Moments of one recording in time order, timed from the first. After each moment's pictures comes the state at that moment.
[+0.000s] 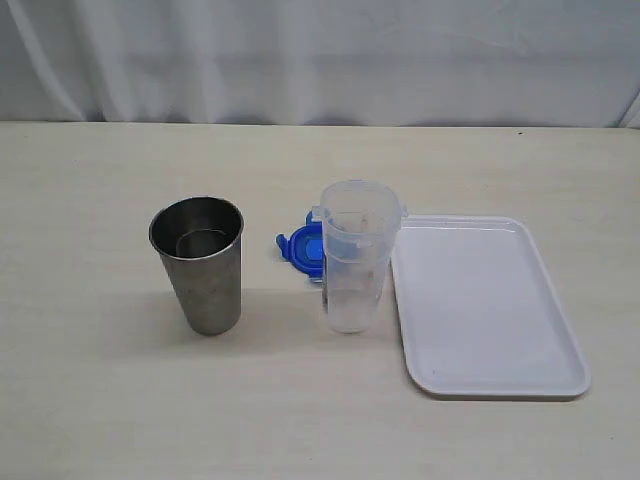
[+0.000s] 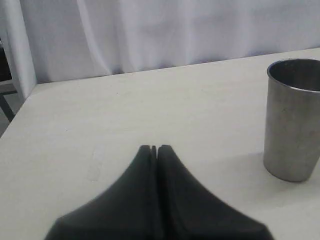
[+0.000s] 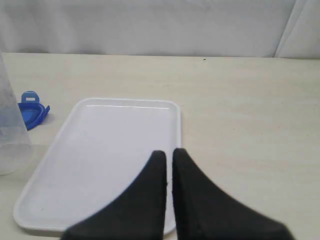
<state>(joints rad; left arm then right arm) -0.06 0.00 0.00 -0.08 0.32 0.20 0.06 0.00 0.00 -0.14 0.36 0.11</state>
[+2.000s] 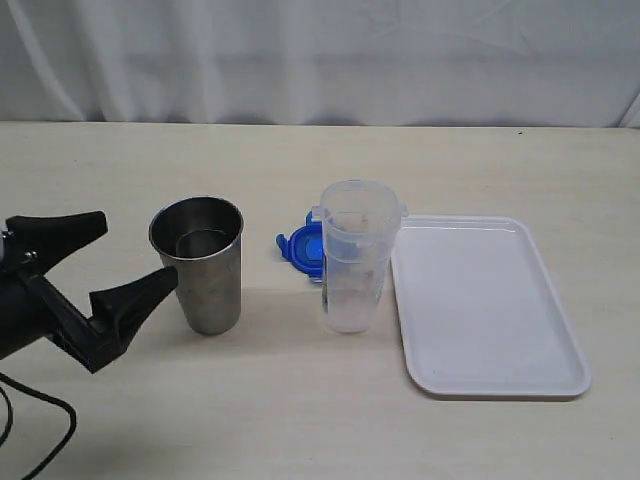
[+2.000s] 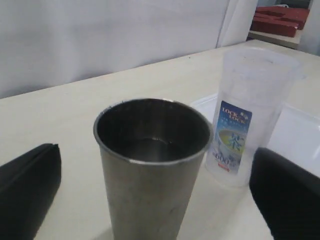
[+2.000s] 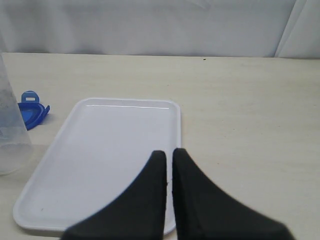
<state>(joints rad) -0.06 1.56 -0.17 0.70 -1.18 -0.22 0.06 0.00 0.00 -0.14 0.36 0.11</state>
